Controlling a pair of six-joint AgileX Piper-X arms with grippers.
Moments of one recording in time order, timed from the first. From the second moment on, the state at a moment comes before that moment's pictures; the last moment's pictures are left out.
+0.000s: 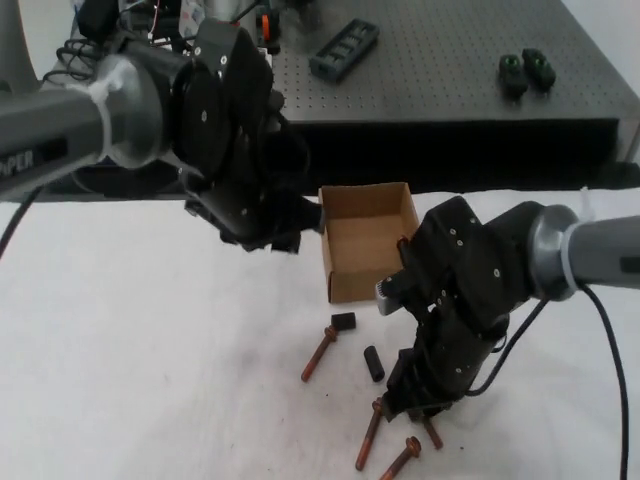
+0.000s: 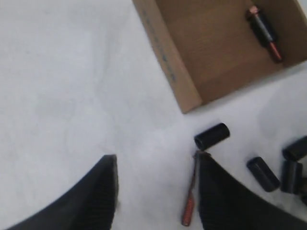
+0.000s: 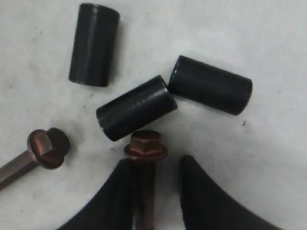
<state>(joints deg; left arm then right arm) -27.1 100.4 -76.4 37.8 8.0 -9.2 19.3 100.6 -54.4 36.5 -1.1 -3.5</state>
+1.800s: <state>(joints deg) -43.4 97.4 -72.2 31.8 17.5 -2.6 0.3 55.1 -33.9 12.9 -28.3 22.8</state>
